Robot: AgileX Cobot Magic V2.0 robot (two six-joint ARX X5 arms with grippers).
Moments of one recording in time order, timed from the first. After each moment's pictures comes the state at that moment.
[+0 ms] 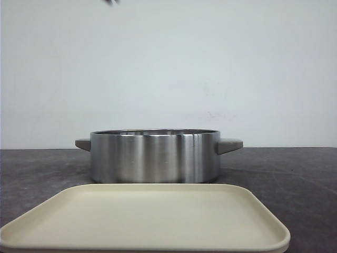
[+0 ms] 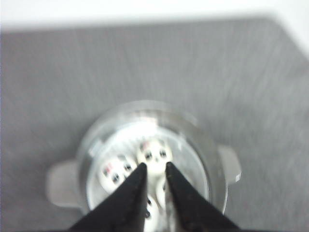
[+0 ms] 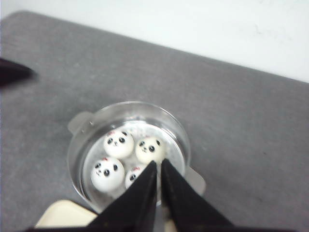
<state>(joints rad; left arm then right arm) -0.58 1.33 1.54 -0.71 -0.12 -0.27 0.79 1.19 1.51 -0.82 0.31 0.25</state>
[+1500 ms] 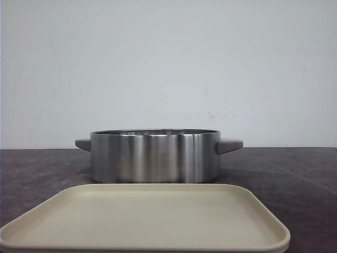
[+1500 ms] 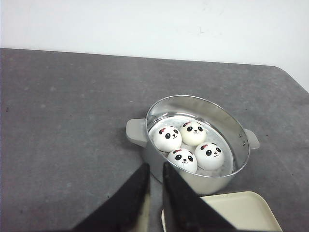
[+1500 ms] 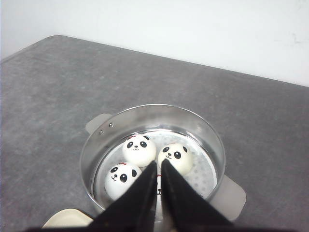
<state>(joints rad) -0.58 0.53 1.07 -0.88 -0.24 -0.30 0.83 1.00 0.91 -0.22 0.29 0.21</state>
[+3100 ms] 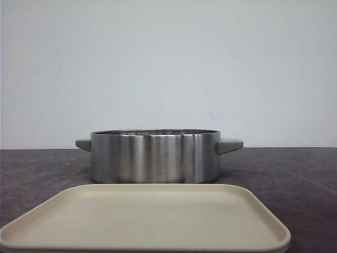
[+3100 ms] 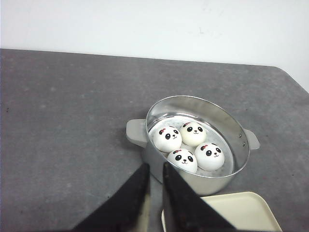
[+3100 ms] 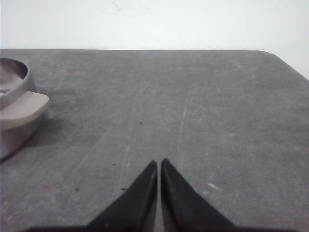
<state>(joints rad) -0.58 0.53 1.07 -0.88 -0.24 -0.30 0.16 0.00 0.02 -0.17 0.12 0.08</state>
